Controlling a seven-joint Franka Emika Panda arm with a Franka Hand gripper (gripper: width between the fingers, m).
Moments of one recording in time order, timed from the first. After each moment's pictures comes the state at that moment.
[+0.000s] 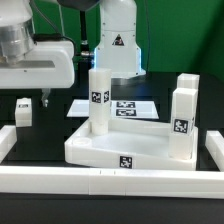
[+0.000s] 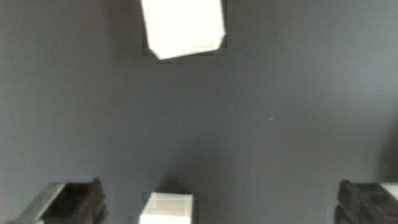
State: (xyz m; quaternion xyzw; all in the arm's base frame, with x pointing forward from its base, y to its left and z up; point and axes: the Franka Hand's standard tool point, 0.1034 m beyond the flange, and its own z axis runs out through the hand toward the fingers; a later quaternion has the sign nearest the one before) arm 0.480 -0.203 0.060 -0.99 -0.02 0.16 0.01
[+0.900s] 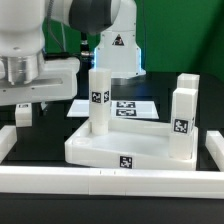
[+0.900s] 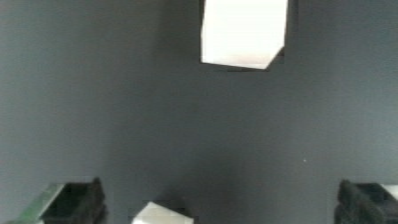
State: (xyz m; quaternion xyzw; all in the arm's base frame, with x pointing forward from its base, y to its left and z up) arm 0.481 -0.209 0.039 -0.96 -0.16 0.23 -0.04
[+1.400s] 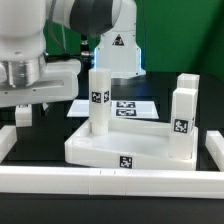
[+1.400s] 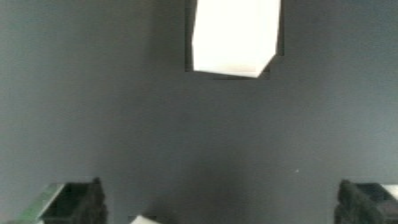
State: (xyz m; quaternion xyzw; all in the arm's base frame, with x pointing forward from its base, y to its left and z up) arm 0.473 -0.204 0.032 -0.95 -0.14 0.27 -0.06
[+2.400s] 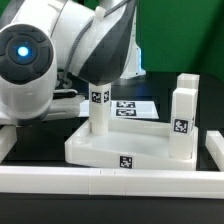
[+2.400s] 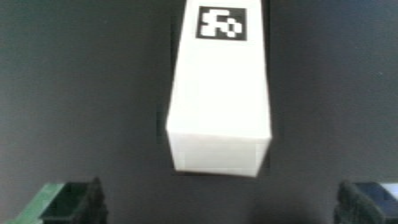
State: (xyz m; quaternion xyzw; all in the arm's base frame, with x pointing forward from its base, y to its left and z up) arm 0.442 -0.215 0.009 -0.89 -0.12 0.44 -0.06
